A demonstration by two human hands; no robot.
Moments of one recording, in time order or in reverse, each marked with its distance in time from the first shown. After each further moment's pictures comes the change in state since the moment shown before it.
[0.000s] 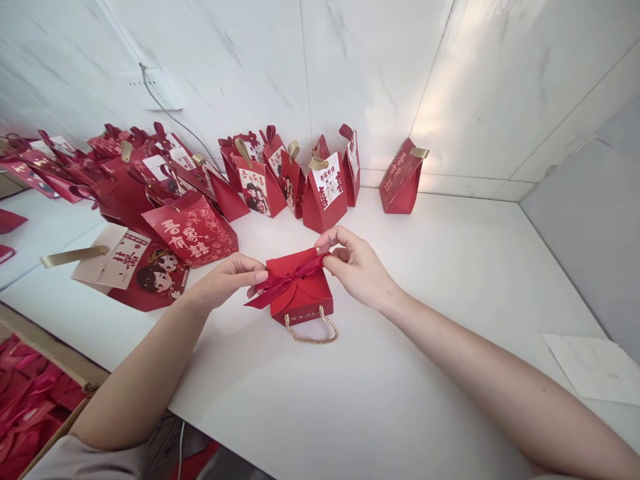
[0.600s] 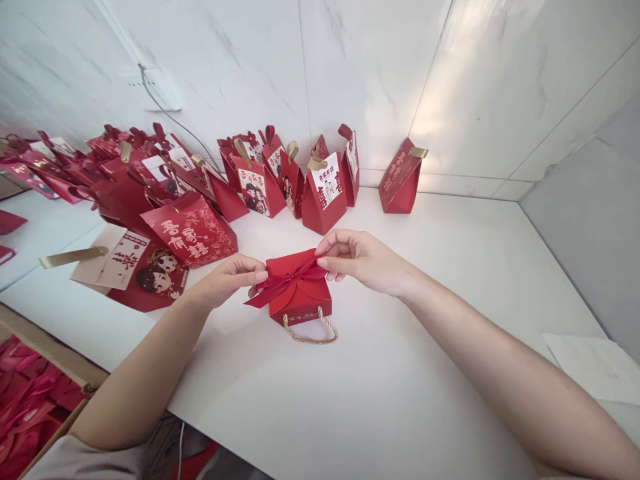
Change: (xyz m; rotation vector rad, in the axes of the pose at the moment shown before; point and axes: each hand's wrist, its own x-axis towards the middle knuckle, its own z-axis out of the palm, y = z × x) left_hand 0.001 -0.003 -0.001 -0.005 0.009 -0.027; right_hand 0.006 -0.017 -0.028 0.072 -0.319 0.177
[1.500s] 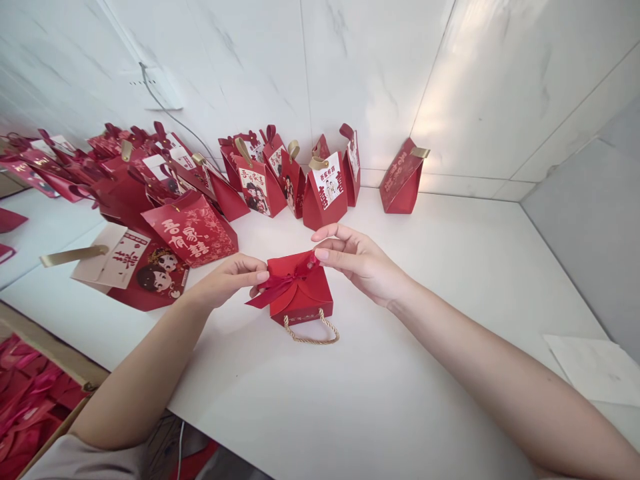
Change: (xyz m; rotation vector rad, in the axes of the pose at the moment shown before) left_hand 0.001 -0.002 0.000 -0.015 -0.005 0.001; right_hand 0.004 0.010 0.014 0.281 0.079 -0.096
